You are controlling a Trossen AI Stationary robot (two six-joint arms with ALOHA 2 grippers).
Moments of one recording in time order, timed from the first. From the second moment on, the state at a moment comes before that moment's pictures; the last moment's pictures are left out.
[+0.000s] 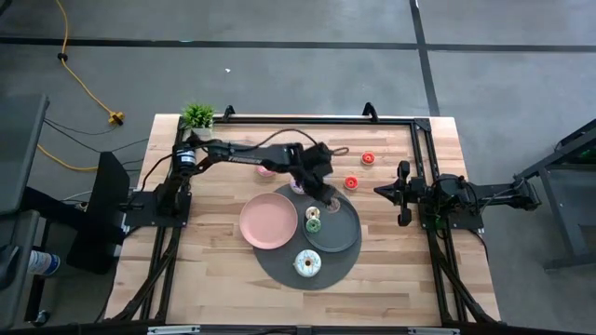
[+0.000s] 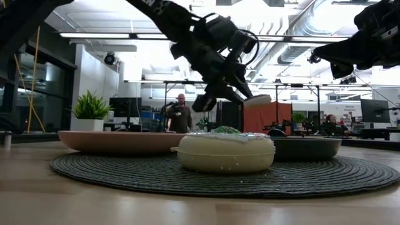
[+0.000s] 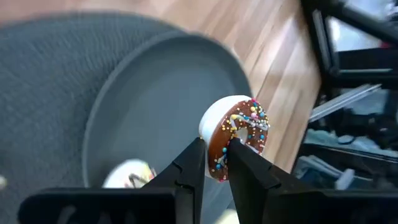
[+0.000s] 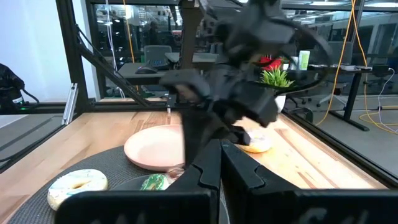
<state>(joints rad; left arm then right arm) 0.18 2.07 1.58 -0.38 0.52 -0.76 0.07 0.03 0.01 0.06 0.15 0.00</state>
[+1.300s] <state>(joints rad) 0.14 2.11 1.62 -0.40 0.36 -0.76 0.07 0.03 0.01 0.06 0.15 0.00</state>
